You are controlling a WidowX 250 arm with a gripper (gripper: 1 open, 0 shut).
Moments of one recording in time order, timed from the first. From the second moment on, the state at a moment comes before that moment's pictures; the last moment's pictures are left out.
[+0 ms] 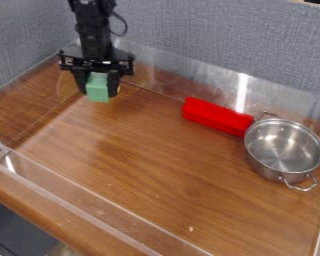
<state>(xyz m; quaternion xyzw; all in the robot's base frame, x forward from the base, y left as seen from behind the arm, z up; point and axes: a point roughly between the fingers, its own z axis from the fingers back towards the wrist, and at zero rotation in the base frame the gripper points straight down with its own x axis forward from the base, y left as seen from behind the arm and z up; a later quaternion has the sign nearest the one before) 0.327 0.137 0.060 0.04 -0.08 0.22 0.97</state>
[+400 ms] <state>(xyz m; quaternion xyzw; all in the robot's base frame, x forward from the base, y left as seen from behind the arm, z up) 0.330 0.136 0.059 0.04 -0.09 0.21 0.97</state>
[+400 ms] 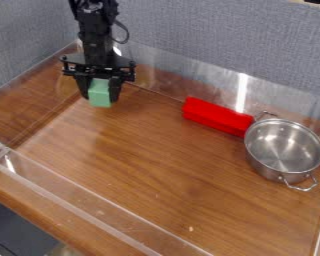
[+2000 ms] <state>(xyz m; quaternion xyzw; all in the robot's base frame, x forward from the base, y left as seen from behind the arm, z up) 0.345 0.129 0.031 0.03 -0.09 0.18 0.98</state>
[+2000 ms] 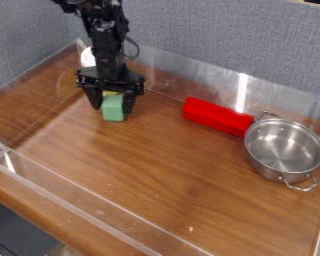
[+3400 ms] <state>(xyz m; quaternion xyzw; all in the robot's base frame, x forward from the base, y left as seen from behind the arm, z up) 0.350 0.125 0.046 0.01 -0.10 0.17 0.98</state>
